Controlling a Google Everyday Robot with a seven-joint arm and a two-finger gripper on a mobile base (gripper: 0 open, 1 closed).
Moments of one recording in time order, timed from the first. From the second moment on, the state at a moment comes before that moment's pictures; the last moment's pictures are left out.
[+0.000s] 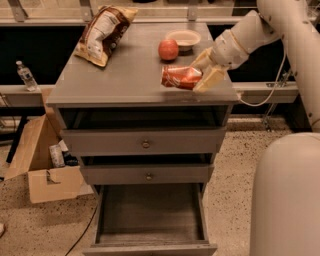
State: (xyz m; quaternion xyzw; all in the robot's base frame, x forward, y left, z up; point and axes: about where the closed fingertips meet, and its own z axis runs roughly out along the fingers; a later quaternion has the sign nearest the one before) arm 0.682 -0.116 0.872 -0.74 0.58 0.17 0.30
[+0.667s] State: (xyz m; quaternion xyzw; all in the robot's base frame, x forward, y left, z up) arm 0.749 -0.098 0.866 -0.66 0.66 0.15 0.31
